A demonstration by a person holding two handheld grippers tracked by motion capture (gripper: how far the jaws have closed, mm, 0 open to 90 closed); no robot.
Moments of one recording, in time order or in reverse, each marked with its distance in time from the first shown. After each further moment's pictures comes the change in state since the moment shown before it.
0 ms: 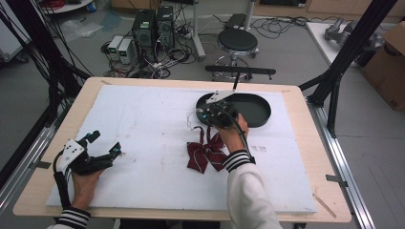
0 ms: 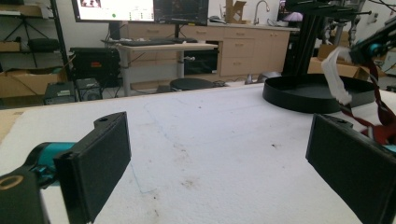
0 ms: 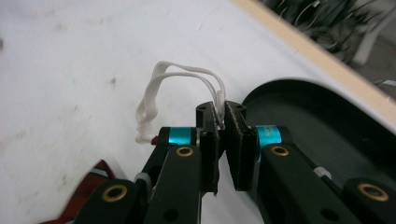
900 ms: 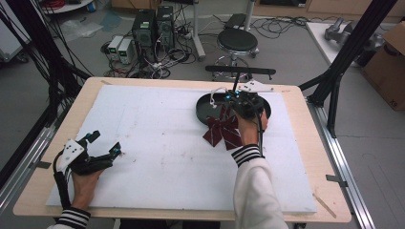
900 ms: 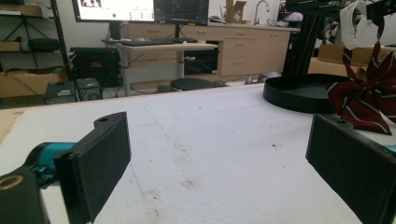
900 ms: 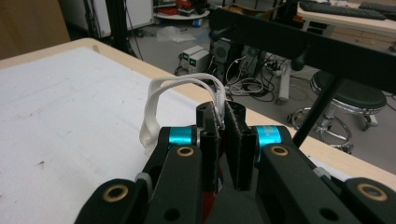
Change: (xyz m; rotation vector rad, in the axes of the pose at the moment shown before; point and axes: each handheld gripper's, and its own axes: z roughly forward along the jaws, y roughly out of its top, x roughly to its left) left arm 0.000 0.000 0.000 -0.002 0.001 -0.003; right arm -0.044 -0.013 -0.050 -0.274 -0.228 0.174
